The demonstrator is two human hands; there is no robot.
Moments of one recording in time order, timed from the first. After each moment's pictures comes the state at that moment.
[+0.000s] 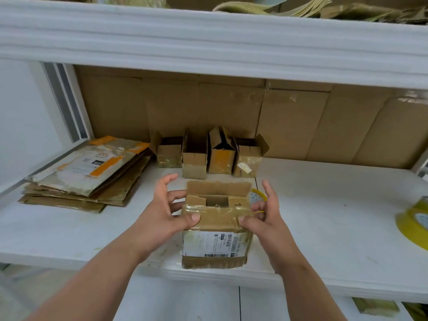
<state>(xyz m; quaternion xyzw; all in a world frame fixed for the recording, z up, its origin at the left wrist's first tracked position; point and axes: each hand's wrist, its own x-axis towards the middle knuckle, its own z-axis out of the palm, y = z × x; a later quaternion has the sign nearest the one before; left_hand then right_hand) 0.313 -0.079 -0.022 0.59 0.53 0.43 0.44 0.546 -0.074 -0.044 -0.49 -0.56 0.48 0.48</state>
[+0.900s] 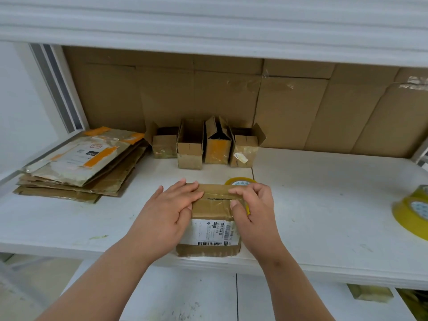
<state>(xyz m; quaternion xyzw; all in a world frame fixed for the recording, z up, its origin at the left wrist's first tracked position) 0.329 -0.082 -0.041 0.78 0.56 0.26 0.10 0.536 -0.065 -0.070 -0.52 -0.68 0.17 0.48</state>
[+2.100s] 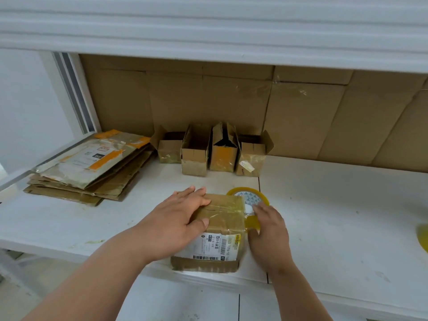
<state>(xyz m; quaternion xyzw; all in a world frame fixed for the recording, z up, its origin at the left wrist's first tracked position) 0.357 -0.070 -0.011 0.78 0.58 0.14 0.18 0.580 -0.020 -0.114 -0.65 -0.69 0.14 0.29</state>
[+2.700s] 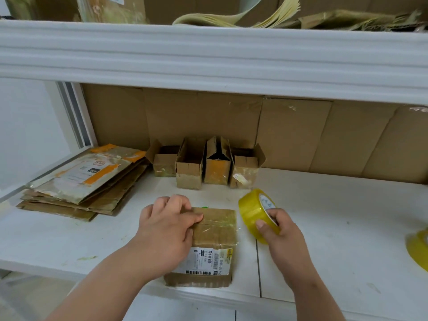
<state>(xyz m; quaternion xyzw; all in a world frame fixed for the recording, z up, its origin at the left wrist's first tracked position) 0.365 -0.079 -0.005 0.77 0.63 0.11 0.03 0.605 -0.035 -0.063 -0.58 -0.61 0.27 0.47</state>
